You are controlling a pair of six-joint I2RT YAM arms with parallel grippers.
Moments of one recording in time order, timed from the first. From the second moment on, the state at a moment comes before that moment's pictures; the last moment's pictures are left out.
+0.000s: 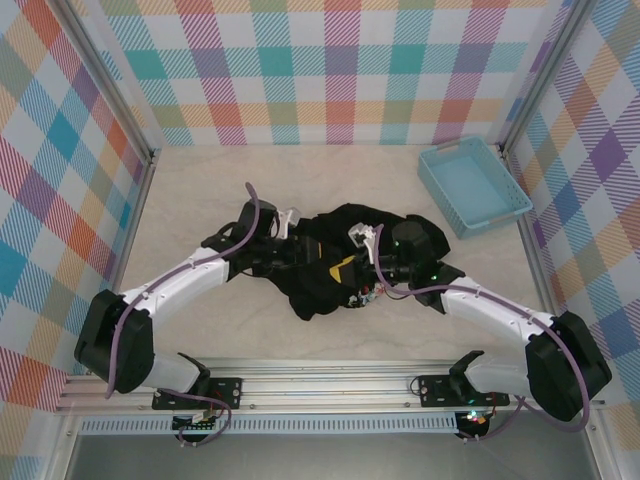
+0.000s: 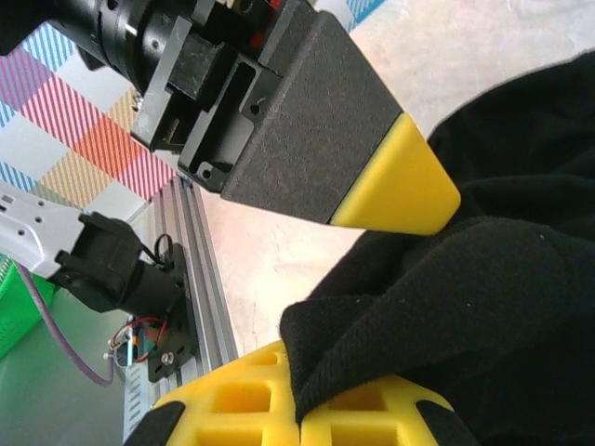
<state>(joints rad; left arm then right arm) -0.54 1.40 0.94 -0.32 0.48 -0.64 0.63 1.21 0.63 0.14 -0.73 0.31</state>
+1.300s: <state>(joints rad) -0.58 1.08 0.62 0.24 0.78 -0.40 0.57 1.28 0.85 -0.24 -0.54 0.15</state>
